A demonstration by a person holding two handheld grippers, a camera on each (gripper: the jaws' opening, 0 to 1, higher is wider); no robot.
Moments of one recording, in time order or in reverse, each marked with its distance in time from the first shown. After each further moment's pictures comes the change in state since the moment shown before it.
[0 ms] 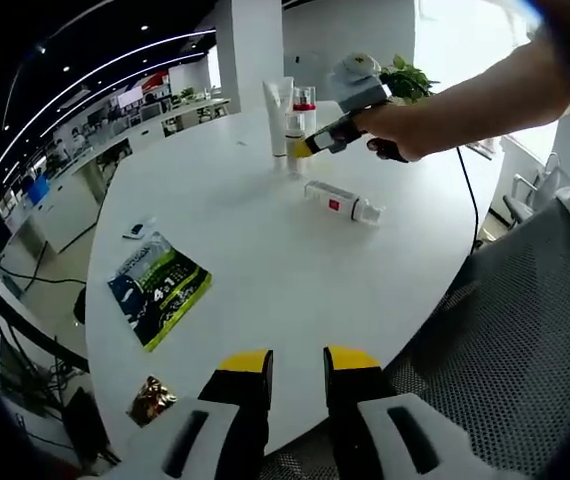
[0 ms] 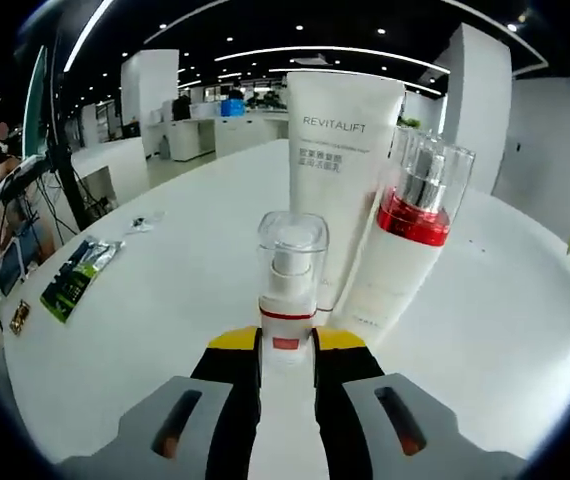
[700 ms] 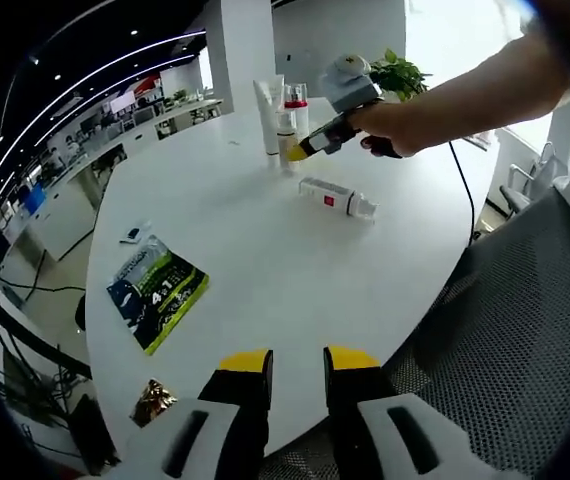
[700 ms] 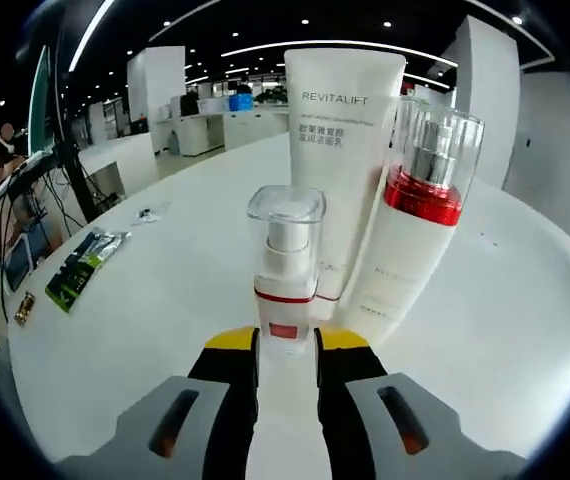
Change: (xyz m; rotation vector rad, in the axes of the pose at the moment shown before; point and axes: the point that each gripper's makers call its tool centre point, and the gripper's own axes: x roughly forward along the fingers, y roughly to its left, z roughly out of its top) left arm 0.001 -0.001 -0.002 0.039 0.015 -0.004; right arm 0.009 0.004 -0.010 -0.011 0.023 0.062
